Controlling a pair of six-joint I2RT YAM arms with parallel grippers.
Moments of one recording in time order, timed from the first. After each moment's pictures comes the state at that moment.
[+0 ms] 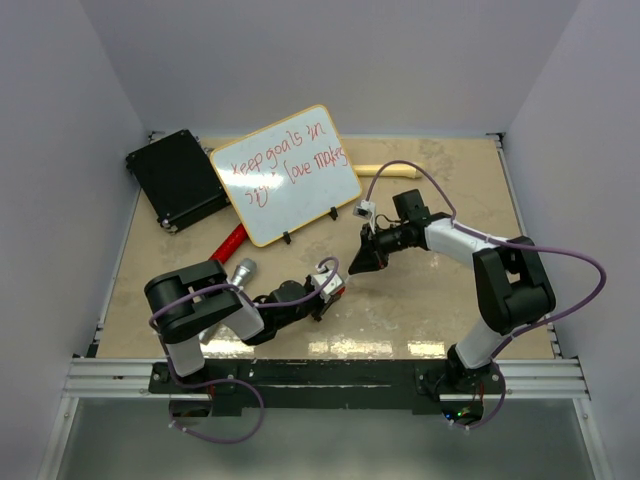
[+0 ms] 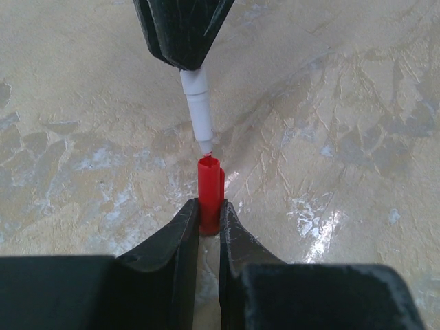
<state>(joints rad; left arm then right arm) -1.04 1.78 0.37 1.09 -0.08 -0.01 0.34 1.66 0.94 -0.36 -1.05 -0.35</state>
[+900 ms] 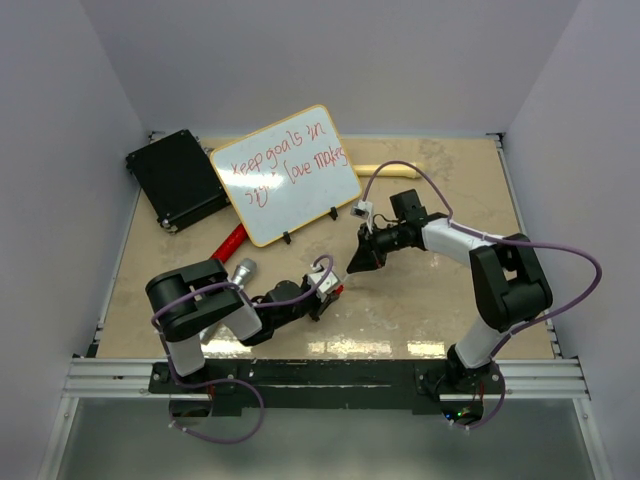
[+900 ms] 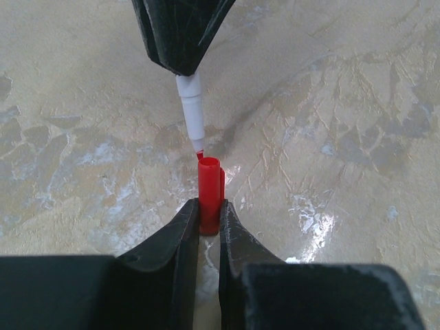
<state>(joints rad) -1.02 1.79 0.35 1.13 -0.05 -0.03 0.36 1.68 0.95 -0.32 -1.01 -0.33</state>
